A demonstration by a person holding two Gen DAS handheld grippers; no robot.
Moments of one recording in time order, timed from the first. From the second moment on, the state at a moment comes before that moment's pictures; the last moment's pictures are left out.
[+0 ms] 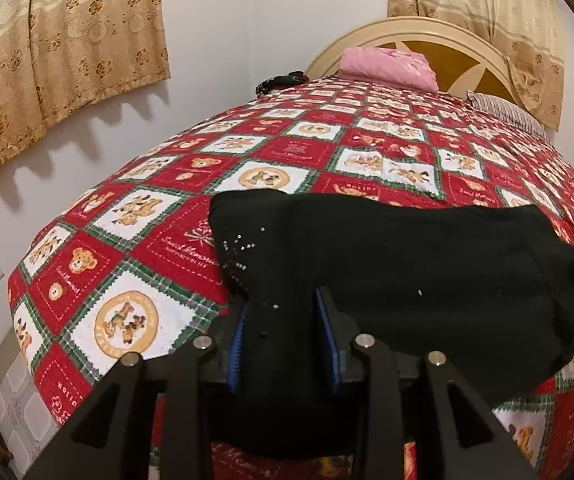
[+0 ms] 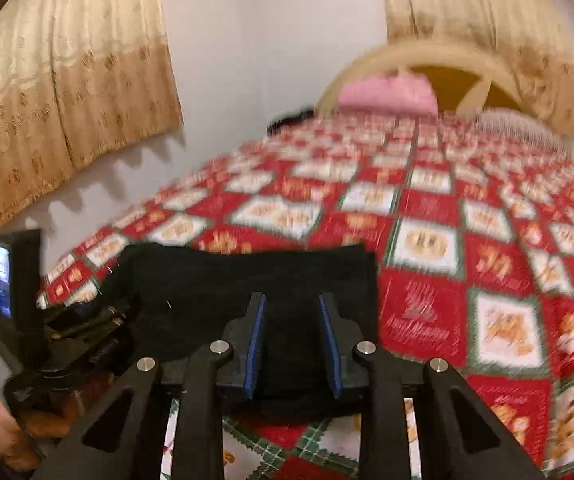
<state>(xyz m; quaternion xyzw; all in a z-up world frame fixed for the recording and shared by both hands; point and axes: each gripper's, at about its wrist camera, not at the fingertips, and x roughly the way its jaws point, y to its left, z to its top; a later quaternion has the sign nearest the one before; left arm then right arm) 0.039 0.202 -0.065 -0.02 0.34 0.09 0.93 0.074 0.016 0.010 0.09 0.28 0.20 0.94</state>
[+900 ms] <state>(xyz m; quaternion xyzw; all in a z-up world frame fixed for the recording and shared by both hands) -0.013 0.271 -0.024 -0.06 0.34 0.17 0.92 0.081 0.005 -0.011 0.13 0.30 0.22 0.92</state>
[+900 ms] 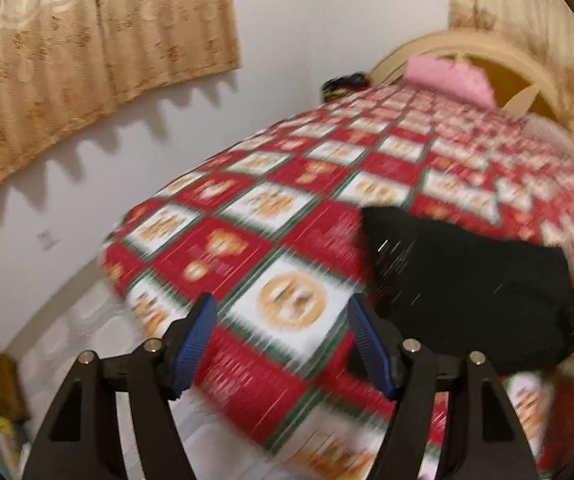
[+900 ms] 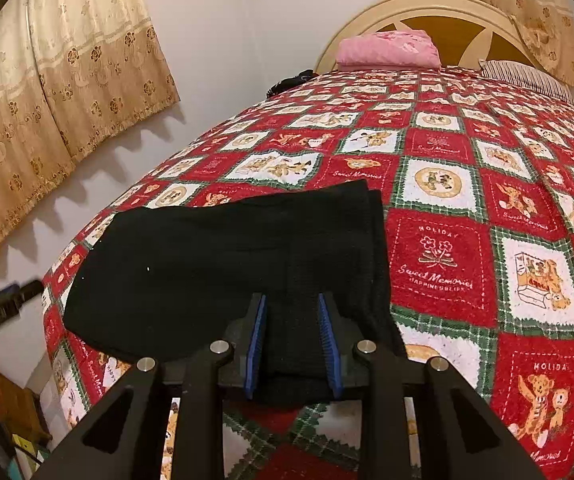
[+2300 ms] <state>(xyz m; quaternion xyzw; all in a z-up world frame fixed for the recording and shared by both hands) 0.046 0.255 -0.093 0.02 0.38 0.21 0.90 0.083 0.009 -0.011 0.13 0.30 0.22 0.92</state>
